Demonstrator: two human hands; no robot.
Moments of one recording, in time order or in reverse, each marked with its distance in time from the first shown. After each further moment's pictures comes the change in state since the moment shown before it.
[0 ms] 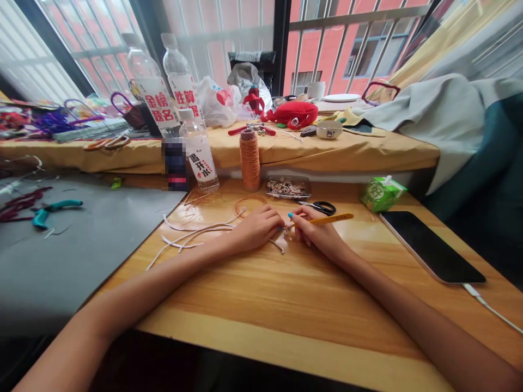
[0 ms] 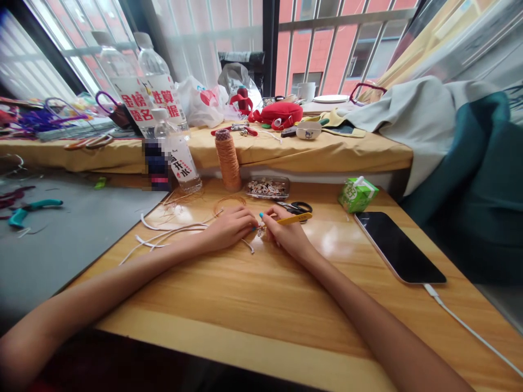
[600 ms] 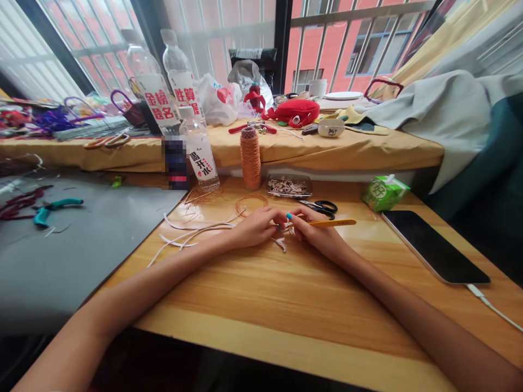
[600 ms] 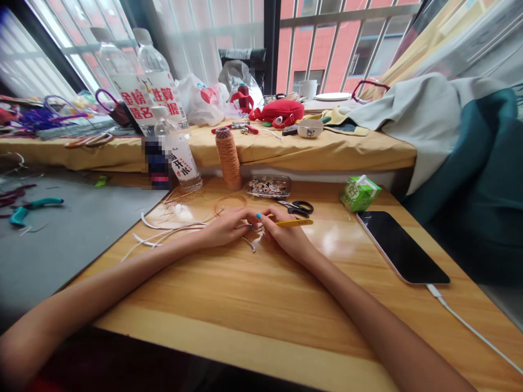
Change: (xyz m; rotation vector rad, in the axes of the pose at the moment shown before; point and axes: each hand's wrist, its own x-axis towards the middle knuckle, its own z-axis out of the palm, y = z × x) left_hand 0.002 0.001 -0.007 -0.376 -0.032 -0.138; right_hand -0.003 -0.003 -0.001 -0.162 -0.082 -0.097
